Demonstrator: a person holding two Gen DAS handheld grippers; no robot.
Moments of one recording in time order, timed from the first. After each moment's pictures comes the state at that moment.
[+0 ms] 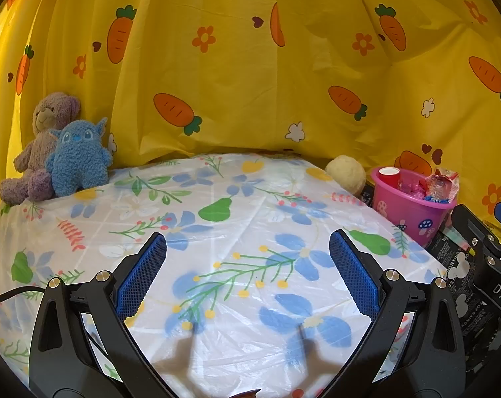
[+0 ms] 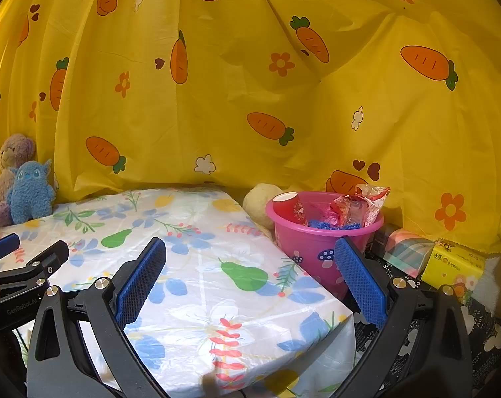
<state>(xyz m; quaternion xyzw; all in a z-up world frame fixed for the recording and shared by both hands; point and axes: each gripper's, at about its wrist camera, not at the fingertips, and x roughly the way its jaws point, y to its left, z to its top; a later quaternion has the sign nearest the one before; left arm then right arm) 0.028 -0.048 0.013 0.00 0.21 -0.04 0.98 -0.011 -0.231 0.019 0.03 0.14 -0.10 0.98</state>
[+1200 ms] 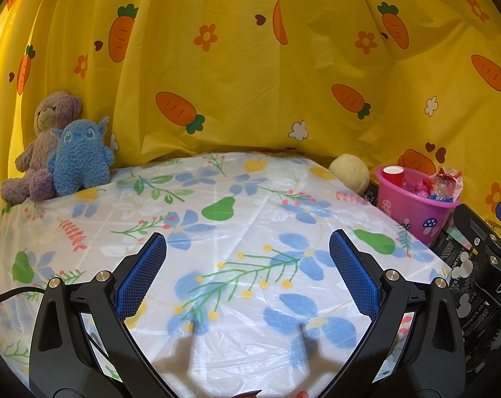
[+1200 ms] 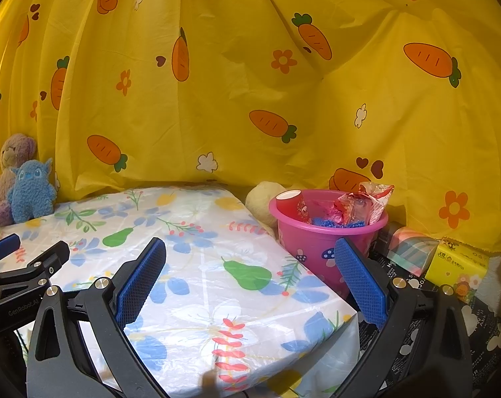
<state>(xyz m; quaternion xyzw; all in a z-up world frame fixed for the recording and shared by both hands) 0.033 -0.045 0.012 0.00 0.21 -0.03 0.98 -0.009 -0.225 0.019 0.03 0.14 -0.10 0.98</state>
